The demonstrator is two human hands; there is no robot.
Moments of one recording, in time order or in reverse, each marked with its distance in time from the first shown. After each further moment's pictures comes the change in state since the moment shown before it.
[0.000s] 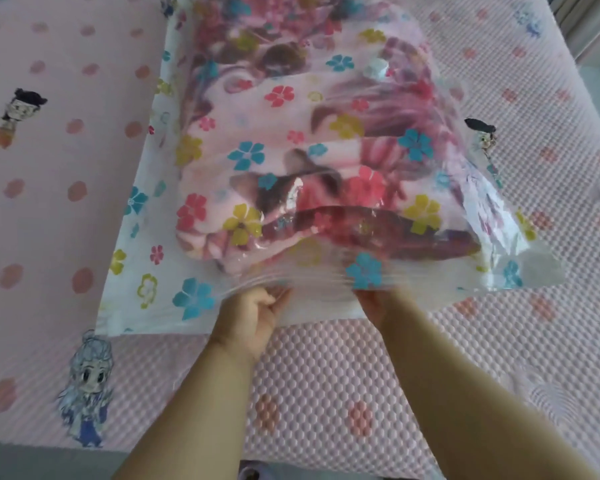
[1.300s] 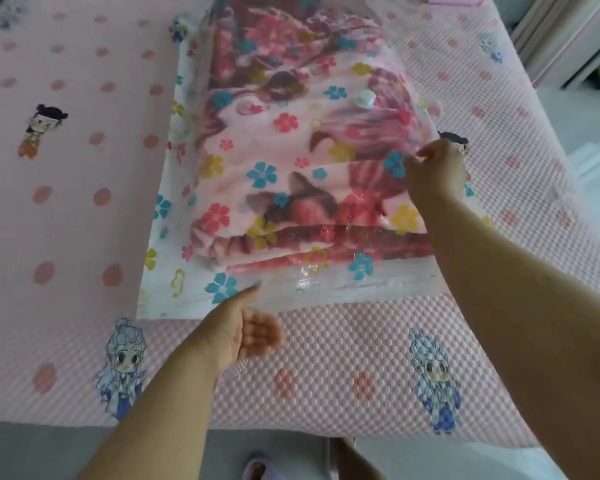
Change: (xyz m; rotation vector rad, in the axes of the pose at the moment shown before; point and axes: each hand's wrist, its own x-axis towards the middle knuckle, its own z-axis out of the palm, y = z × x) left_hand -0.077 0.068 -0.033 0.741 -0.031 -0.388; right_hand -0.035 -0.147 0.089 -1.239 0.491 -0.870
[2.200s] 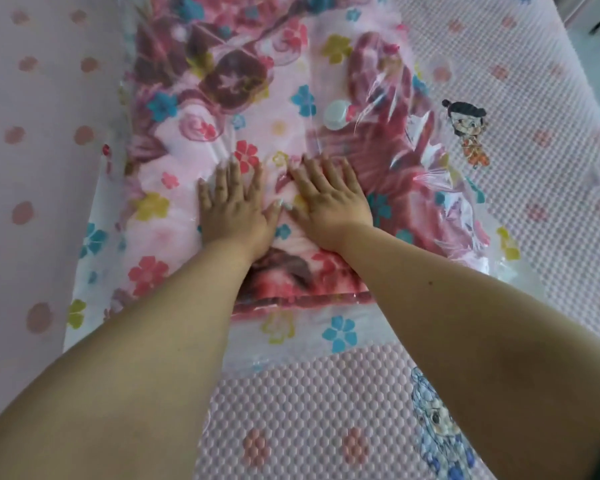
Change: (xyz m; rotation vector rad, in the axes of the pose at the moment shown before) left_hand 0.170 0.142 0.058 1.590 0.773 0.643; right_hand 0.003 0.021 0.141 -0.619 -0.523 -0.650
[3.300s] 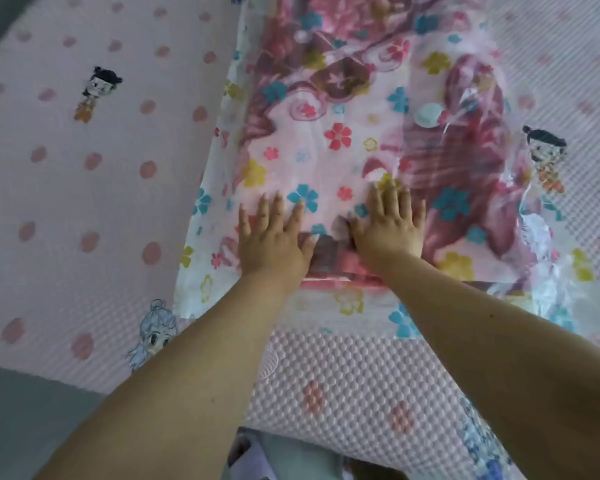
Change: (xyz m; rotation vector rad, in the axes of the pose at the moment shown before) left_hand -0.110 -0.072 -0.002 0.057 0.019 -0.076; right_hand -0.047 -0.073 0.001 0.039 0.011 0.241
